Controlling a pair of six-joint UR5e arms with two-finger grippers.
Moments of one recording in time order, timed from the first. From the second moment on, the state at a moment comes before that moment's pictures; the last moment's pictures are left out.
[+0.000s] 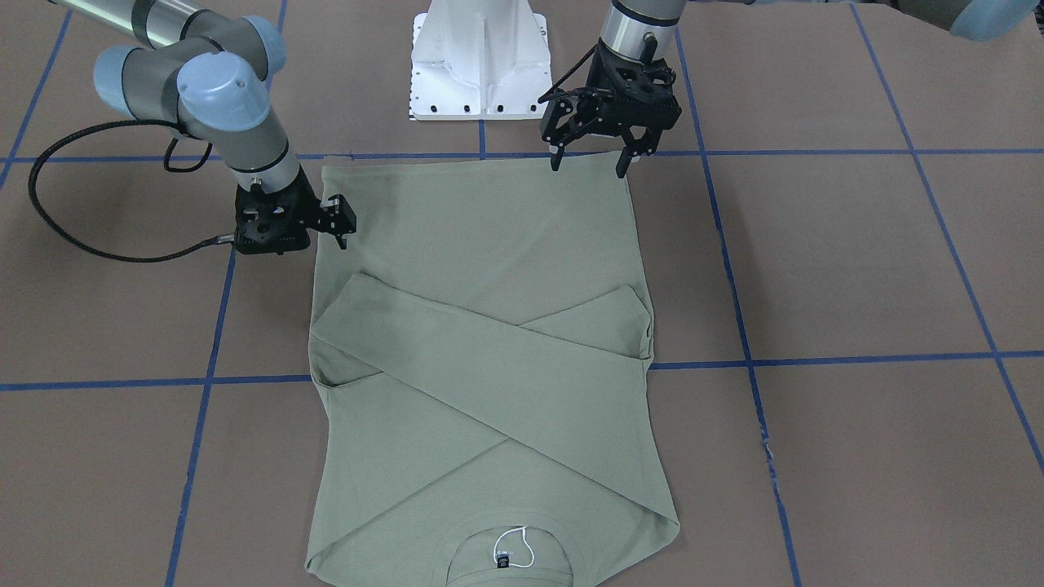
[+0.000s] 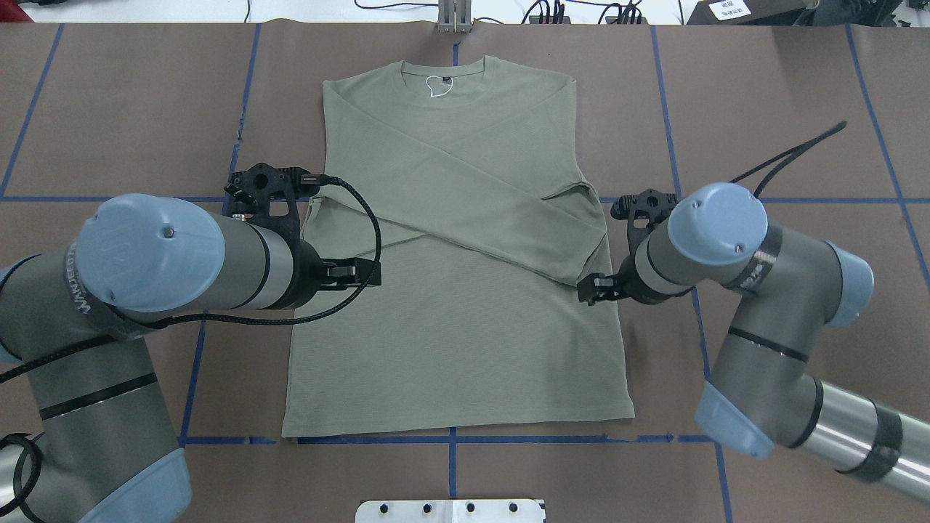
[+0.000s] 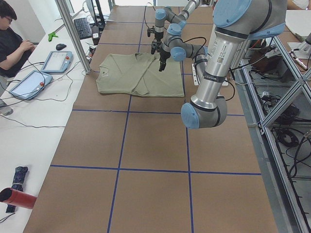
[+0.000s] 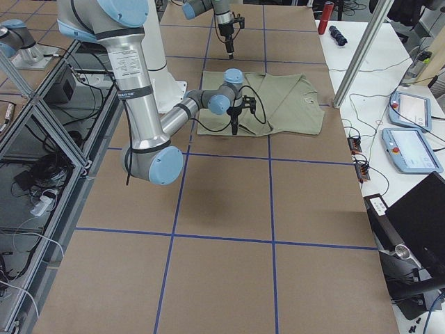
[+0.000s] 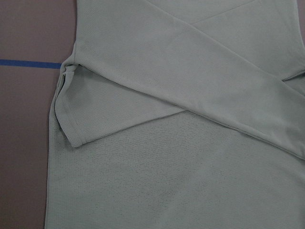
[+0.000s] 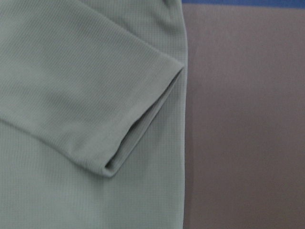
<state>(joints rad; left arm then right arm) -0.49 -2.01 -2.11 -1.60 -1.71 -1.29 0.53 -1.30 1.89 -1.41 1.89 1.16</state>
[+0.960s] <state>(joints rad) -0.49 -1.90 -2.10 -1.69 -1.71 -1.29 0.34 -1.47 2.00 -1.31 1.77 1.40</state>
